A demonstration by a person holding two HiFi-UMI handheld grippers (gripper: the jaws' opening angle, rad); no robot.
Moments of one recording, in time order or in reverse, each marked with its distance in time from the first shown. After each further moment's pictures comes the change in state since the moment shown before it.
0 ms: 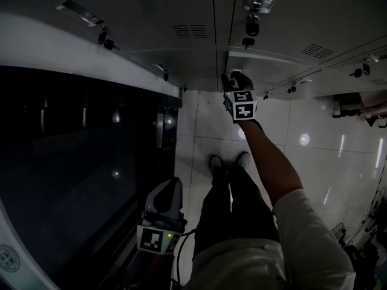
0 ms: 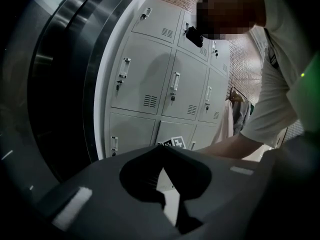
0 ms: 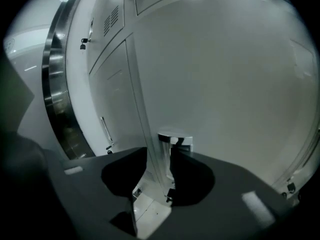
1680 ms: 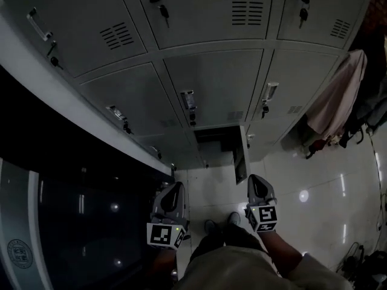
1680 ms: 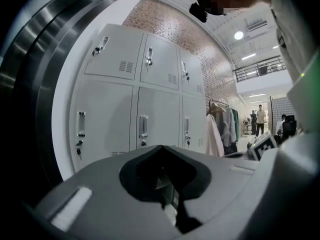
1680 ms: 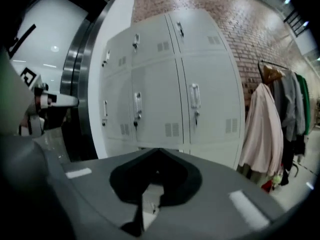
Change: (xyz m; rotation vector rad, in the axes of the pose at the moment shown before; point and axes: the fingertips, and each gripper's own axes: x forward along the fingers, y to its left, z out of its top) left arm 0.001 -0.107 0.311 0.131 -0.330 -0.099; right arm -0.474 0.008 0.231 -0.006 -0.363 -0.247
